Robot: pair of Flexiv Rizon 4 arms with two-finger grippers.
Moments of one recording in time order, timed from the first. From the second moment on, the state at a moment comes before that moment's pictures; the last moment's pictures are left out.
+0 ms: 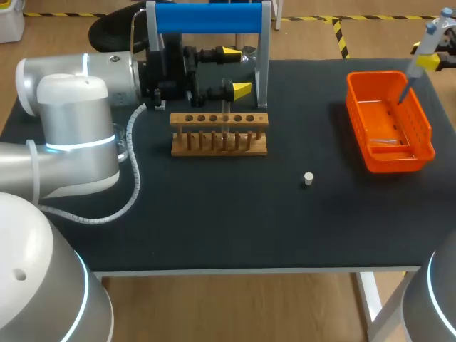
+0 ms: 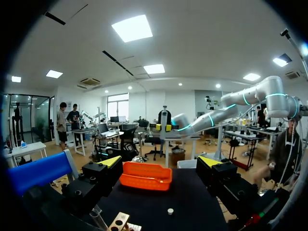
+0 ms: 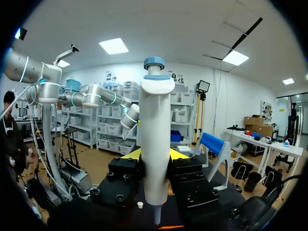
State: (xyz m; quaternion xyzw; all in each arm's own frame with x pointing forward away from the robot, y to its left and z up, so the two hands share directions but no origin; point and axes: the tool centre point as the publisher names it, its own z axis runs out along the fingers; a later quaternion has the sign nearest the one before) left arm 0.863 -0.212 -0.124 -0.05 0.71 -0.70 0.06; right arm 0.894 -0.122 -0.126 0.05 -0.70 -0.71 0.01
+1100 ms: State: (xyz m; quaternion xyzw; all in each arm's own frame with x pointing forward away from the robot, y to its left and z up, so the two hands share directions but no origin) left arm 0.863 -0.212 -0.125 -0.05 0.71 -0.70 0.06; right arm 0.842 0.046 -0.142 0.04 -0.72 -0.69 0.02
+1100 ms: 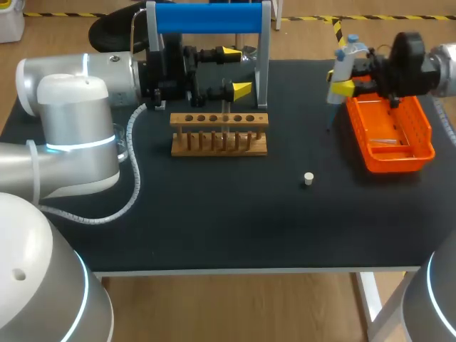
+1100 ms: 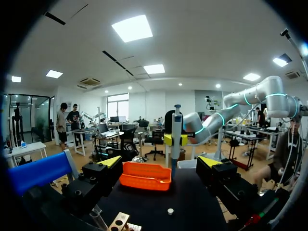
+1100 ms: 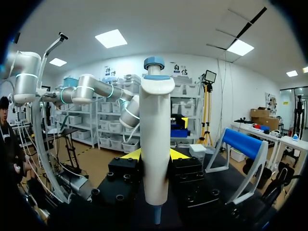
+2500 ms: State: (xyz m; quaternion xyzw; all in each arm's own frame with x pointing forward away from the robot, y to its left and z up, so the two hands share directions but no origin) left arm 0.863 -0.212 -0.125 -0.05 0.71 -0.70 0.06; right arm 0.854 0.188 -0.165 0.09 -0.72 -0.68 0.07
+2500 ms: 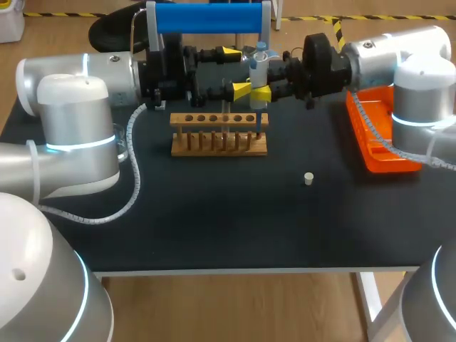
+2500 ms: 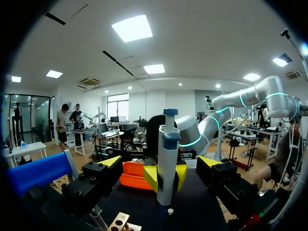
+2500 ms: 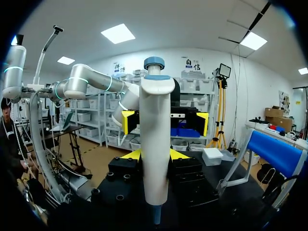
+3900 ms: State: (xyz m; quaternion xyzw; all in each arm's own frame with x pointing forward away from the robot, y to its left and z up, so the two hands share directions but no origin) left arm 0.863 -0.212 -0.124 -0.05 0.71 -0.70 0.06; right arm 0.864 0.218 -0.167 0.06 -0.71 -0.70 0.05
